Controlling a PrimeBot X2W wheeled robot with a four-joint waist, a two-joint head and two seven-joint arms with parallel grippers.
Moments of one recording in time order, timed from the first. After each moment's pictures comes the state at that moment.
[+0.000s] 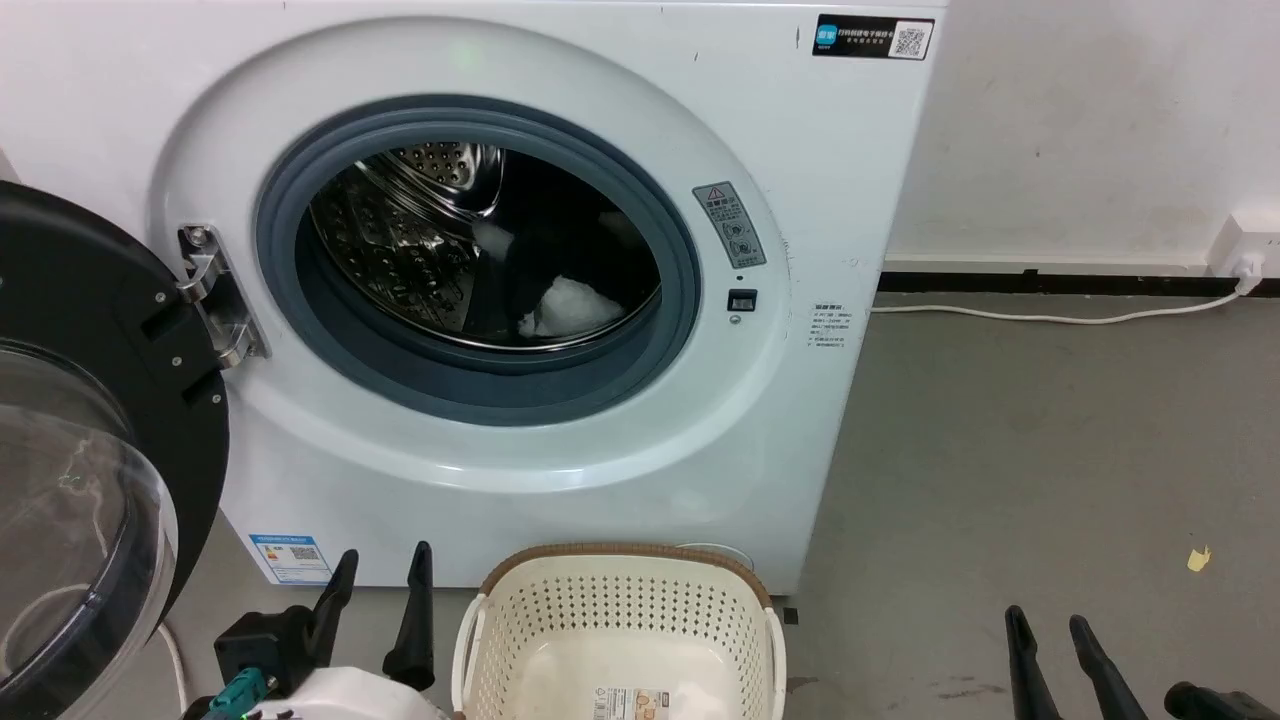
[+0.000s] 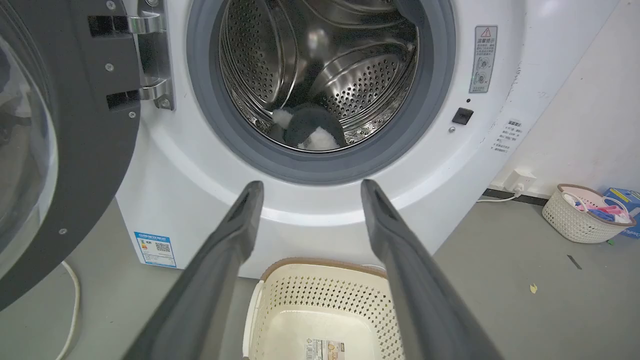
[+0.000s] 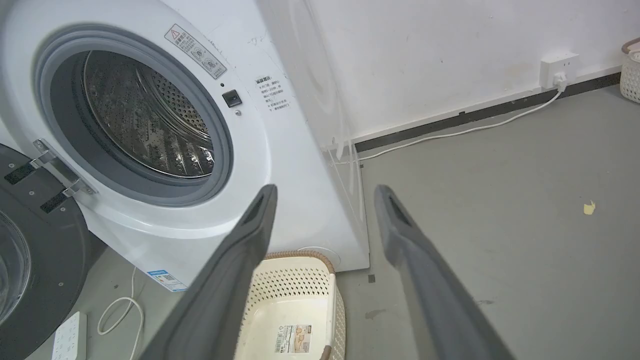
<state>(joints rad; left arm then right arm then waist) -0.02 0.33 -0.34 0.16 -0.60 0.17 -0.24 0.16 -0.05 -0.03 0.15 0.40 0.13 -0.21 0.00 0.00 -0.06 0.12</state>
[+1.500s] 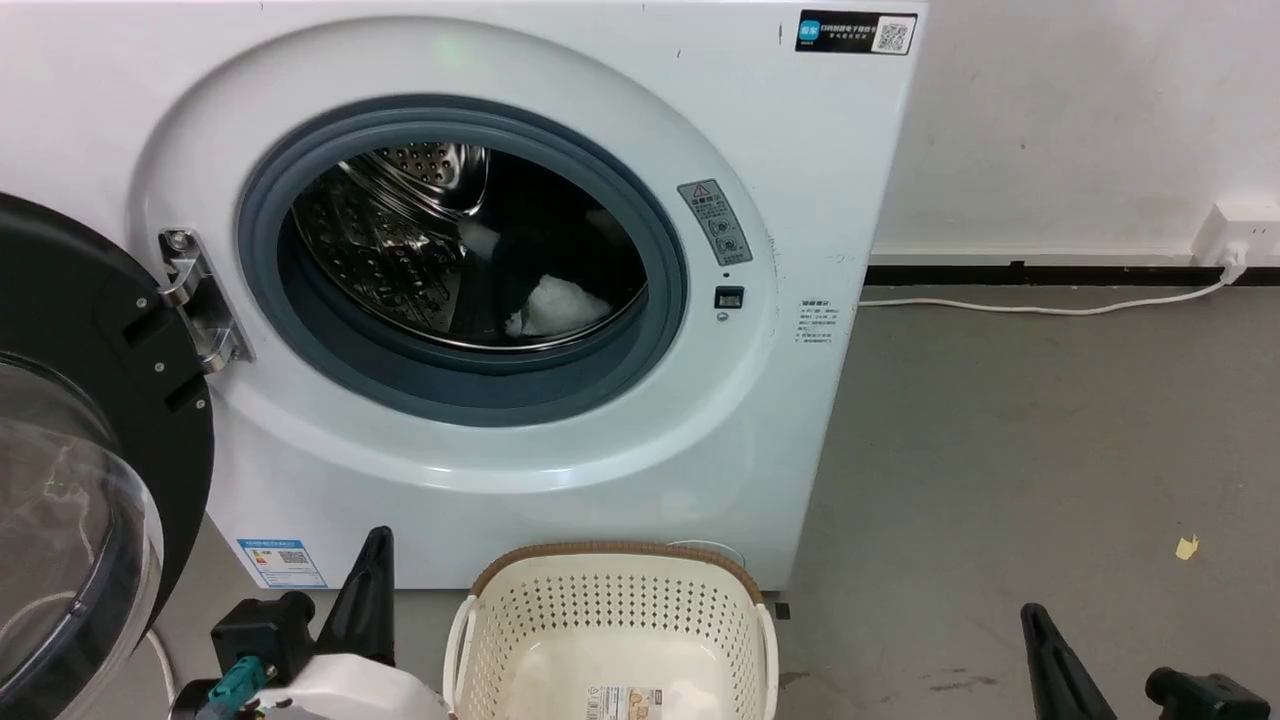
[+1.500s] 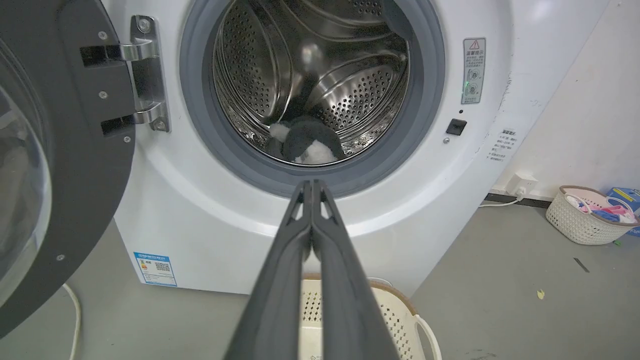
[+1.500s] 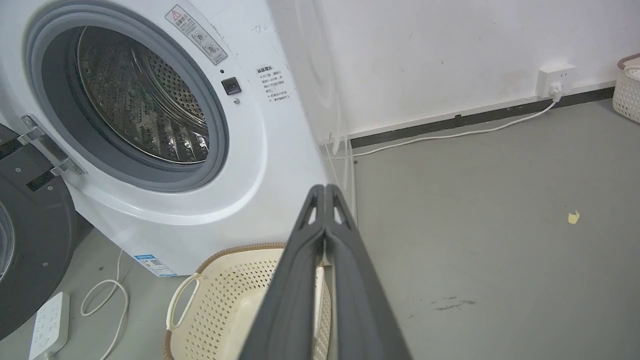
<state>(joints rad) -0.02 0.30 -0.29 0.13 -0.52 0.16 -0.22 0.15 -0.05 -0.03 0.13 0.33 0.13 -0.17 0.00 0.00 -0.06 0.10</state>
